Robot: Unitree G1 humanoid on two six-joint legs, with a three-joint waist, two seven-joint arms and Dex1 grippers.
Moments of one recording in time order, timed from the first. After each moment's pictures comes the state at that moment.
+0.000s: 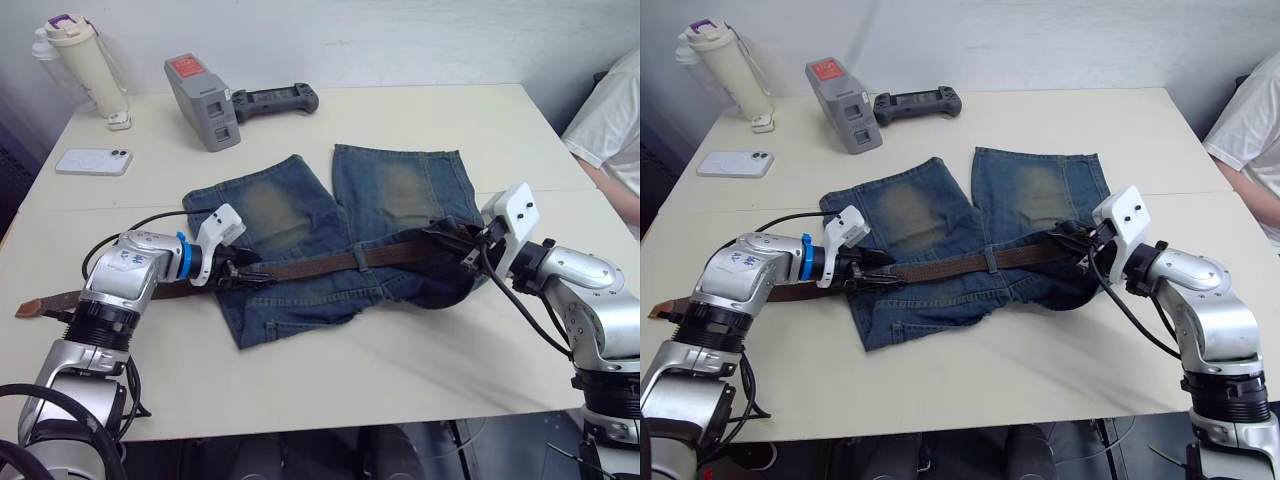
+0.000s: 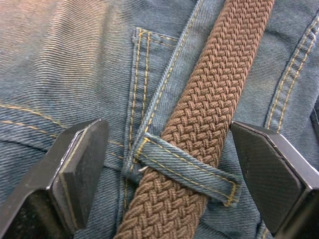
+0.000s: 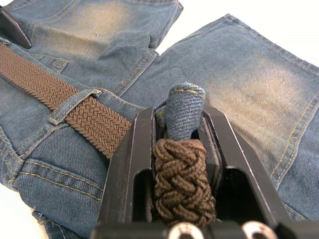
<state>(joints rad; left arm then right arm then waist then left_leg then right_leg) -0.70 0.72 -0.18 0.21 -0.30 0.81 -1.06 -0.39 -0.68 -0.15 -0.20 0.42 0.55 0.78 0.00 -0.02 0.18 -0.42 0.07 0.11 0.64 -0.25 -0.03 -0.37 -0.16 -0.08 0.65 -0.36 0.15</state>
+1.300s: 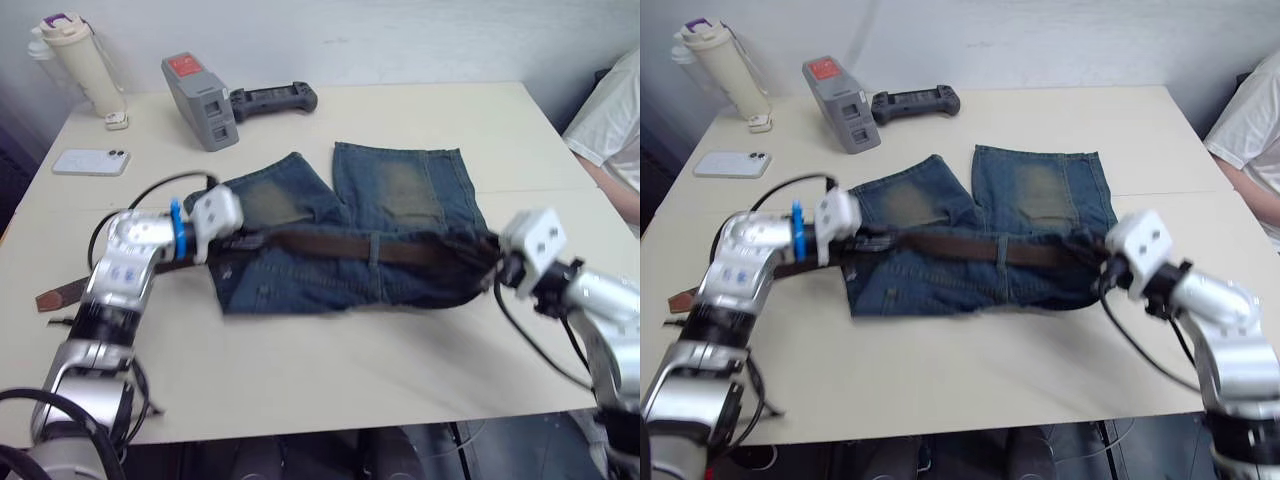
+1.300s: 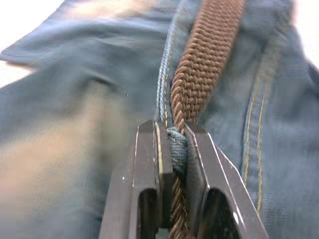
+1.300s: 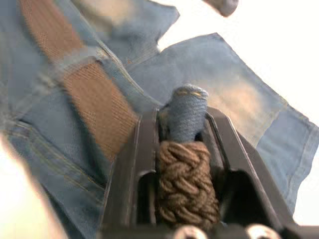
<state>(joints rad) -0.54 0.68 -0.05 0.28 -0.24 -0.11 -1.17 -0.01 -0.70 -0.26 -0.41 0.24 0.14 0.77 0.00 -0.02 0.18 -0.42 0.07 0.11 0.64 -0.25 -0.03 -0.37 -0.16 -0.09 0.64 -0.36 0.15</state>
